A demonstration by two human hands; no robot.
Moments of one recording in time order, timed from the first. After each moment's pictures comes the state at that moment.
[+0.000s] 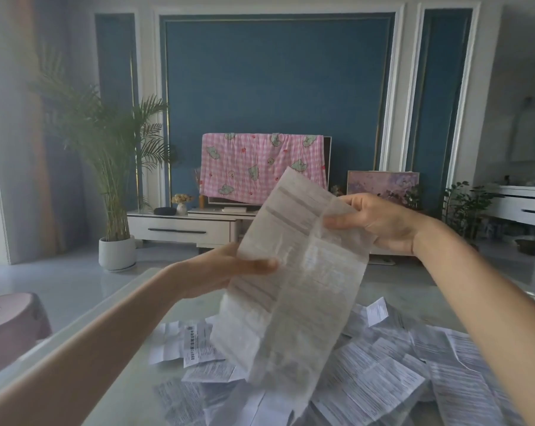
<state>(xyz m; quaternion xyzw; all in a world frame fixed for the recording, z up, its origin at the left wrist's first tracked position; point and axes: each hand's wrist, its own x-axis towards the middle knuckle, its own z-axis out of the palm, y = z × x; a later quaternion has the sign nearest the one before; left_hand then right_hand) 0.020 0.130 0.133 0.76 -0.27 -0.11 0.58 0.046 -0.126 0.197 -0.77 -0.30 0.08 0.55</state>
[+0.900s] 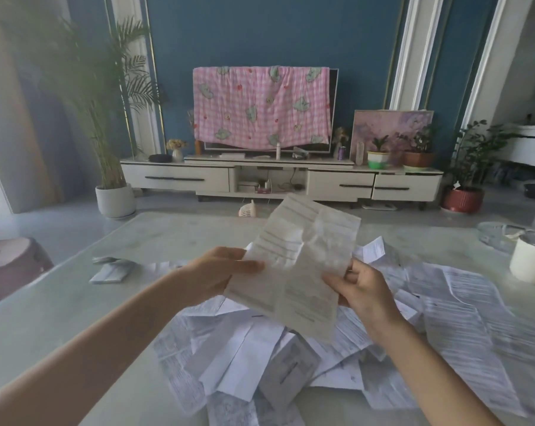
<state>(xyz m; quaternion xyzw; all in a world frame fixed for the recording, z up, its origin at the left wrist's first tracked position) 0.047 0.106 0.022 0.71 -0.06 -0.14 0.69 0.043 -0.128 -0.012 -0.70 -0.06 -0.05 0.71</state>
